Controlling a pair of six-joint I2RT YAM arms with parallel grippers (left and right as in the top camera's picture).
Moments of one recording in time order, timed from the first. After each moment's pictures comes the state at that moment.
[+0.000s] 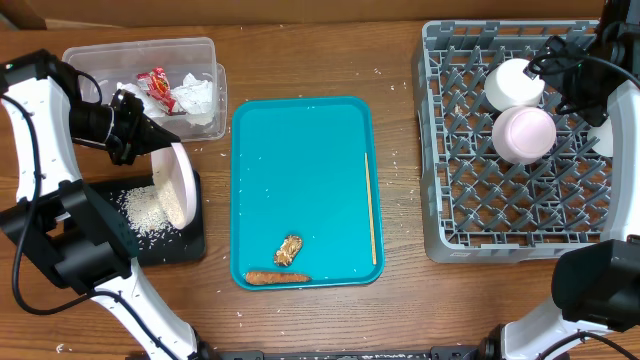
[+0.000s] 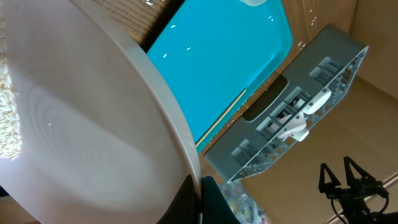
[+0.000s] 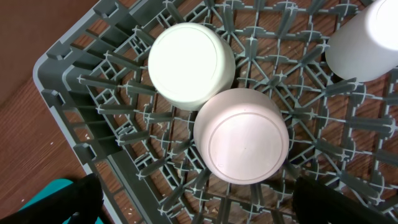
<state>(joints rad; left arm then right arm) 0.42 2.15 2.02 -1.69 0.75 -0.23 -0.22 1.83 1.93 -1.19 -0.01 0.46</state>
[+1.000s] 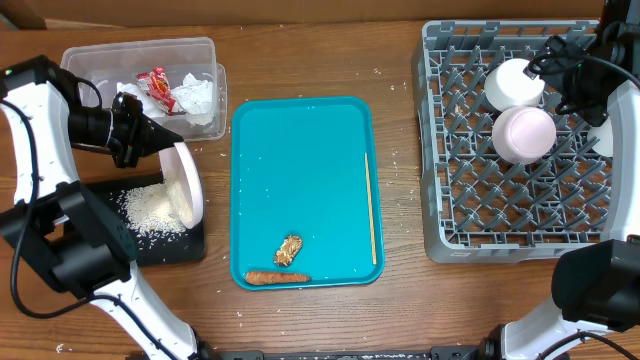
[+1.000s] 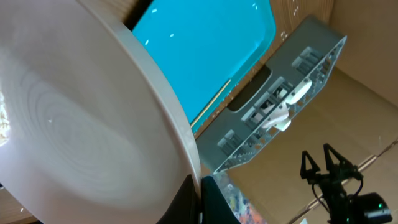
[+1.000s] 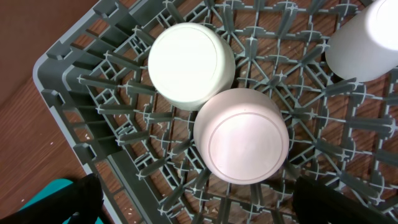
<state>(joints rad) 0.43 2.12 1.96 -1.68 0.83 -0.21 -0.22 1.83 1.93 -1.19 -0.01 0.46</state>
